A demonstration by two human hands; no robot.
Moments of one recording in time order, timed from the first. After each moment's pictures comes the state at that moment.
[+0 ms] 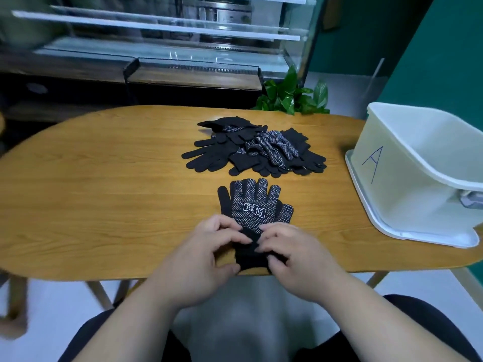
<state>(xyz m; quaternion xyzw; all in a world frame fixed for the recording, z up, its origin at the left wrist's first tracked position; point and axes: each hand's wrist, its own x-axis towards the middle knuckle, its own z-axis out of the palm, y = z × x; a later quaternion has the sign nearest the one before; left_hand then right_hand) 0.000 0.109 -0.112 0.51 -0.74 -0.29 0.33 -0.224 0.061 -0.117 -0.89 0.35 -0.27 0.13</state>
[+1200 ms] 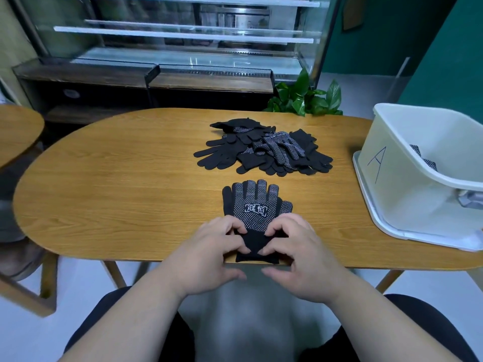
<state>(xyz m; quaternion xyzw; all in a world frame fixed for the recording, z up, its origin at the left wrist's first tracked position) -0.004 0.115 -0.118 0.51 -0.82 -0.15 0.22 -0.242 0.071 -0.114 -0.90 0.34 -0.23 0.14</state>
